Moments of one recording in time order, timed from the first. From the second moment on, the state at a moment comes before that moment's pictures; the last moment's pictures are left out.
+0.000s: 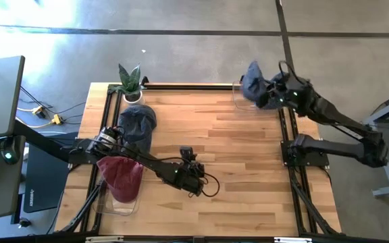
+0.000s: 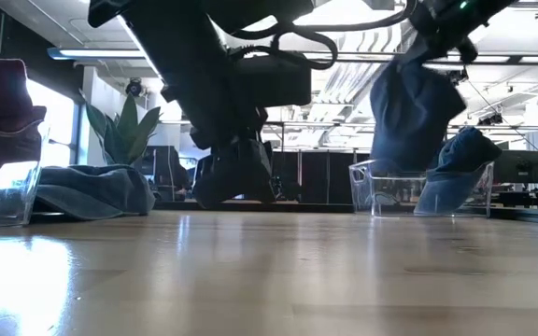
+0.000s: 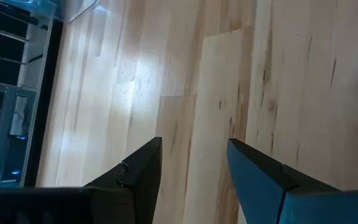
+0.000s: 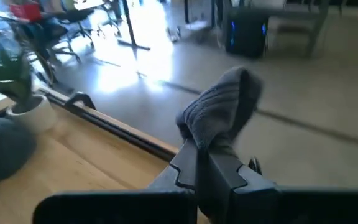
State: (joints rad) left arm -0.39 2.08 1.41 -0.56 -0.85 -0.21; right arm -0.59 0.77 0.83 -0.39 0.35 0.23
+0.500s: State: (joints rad) left arm -0.39 2.08 1.41 -0.56 -0.79 -0.21; right arm -0.82 0.97 0.92 -0.61 0.21 0.40
